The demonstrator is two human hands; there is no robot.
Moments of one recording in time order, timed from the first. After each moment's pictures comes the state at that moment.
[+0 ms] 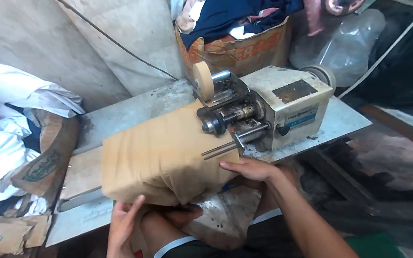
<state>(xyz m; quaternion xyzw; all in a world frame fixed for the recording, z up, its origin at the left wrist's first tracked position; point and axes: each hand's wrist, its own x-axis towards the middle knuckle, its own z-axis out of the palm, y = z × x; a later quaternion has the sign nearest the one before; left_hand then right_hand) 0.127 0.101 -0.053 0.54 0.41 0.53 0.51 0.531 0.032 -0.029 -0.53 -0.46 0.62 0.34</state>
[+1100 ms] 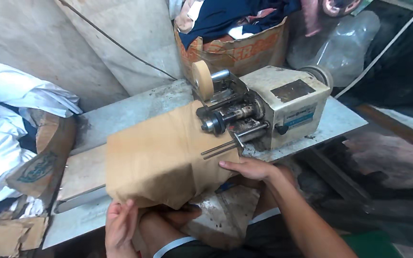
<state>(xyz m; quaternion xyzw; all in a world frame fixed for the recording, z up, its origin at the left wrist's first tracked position) 0.125 0.108 -0.055 0.49 0.32 0.57 0.58 0.530 0.032 -0.028 -0.53 -0.45 0.63 0.34</state>
